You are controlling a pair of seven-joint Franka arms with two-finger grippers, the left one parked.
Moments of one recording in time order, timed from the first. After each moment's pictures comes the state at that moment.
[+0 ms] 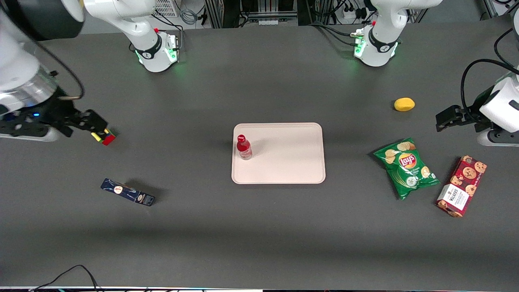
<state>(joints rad) 0.02 0.00 0.13 -1.64 -0.08 1.78 0.30</state>
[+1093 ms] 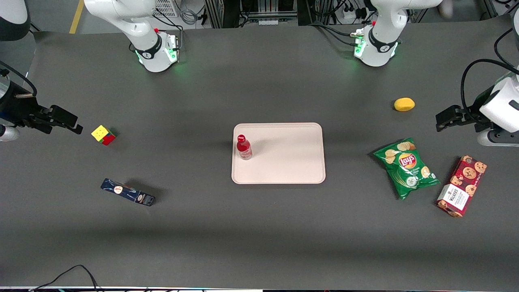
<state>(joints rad) -0.04 -0.01 0.03 -1.63 0.08 1.69 0.08</state>
